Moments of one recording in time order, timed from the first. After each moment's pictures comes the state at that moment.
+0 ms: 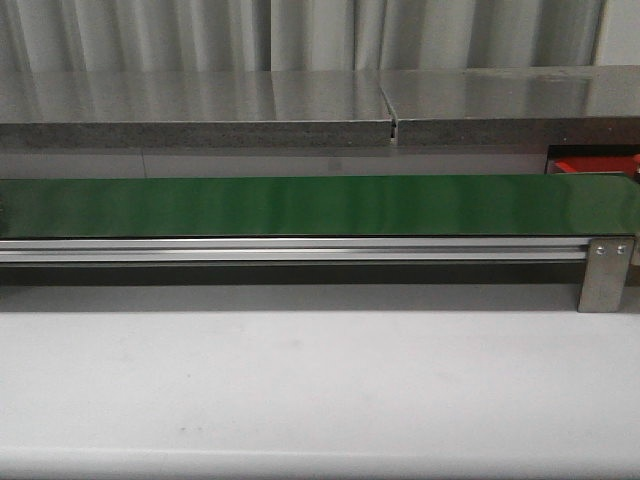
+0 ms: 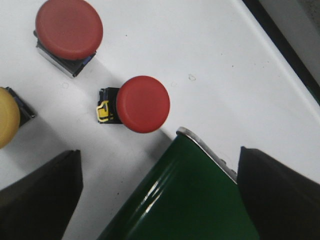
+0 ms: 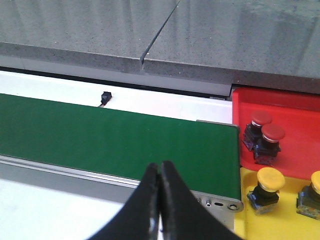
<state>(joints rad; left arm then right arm) 0.42 2.12 -1.83 -0.37 0.88 -0.26 -0.14 0.52 -0.56 0.67 0.46 -0.62</state>
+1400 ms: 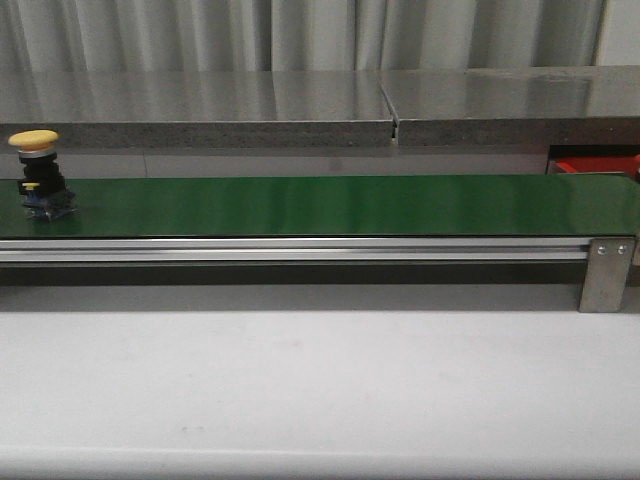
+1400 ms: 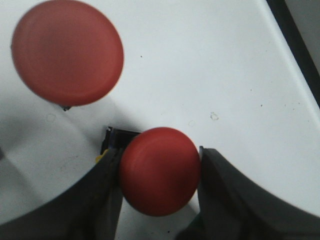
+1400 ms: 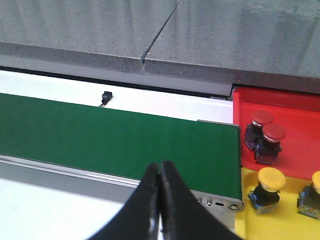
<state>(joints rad) 0.42 2.29 -1.90 -0.43 0.77 -0.32 -0.14 0.52 -0.56 0.67 0.46 -0.62</state>
